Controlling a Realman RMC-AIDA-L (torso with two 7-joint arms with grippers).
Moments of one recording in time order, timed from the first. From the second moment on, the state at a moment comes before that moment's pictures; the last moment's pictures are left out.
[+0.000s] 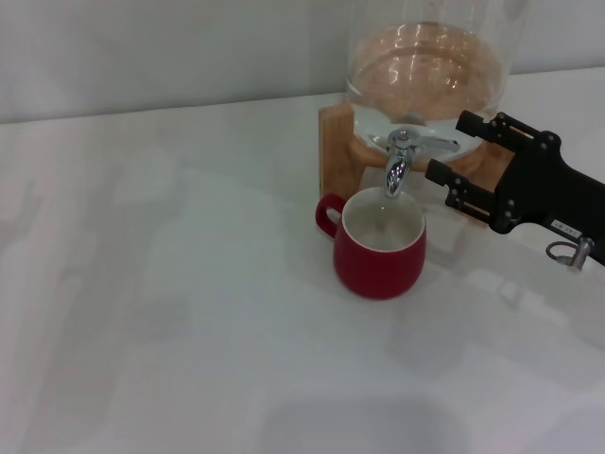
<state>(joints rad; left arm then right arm) -0.21 -2.08 -1.59 -0.68 -0.05 -0.99 2.80 0.36 1.98 2.01 0.31 -0.98 1.56 -2.58</state>
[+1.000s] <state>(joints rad) -0.22 -2.08 -1.59 -0.68 -0.05 -0.99 2.79 0.37 1.97 2.01 0.31 -1.00 1.53 -2.58</state>
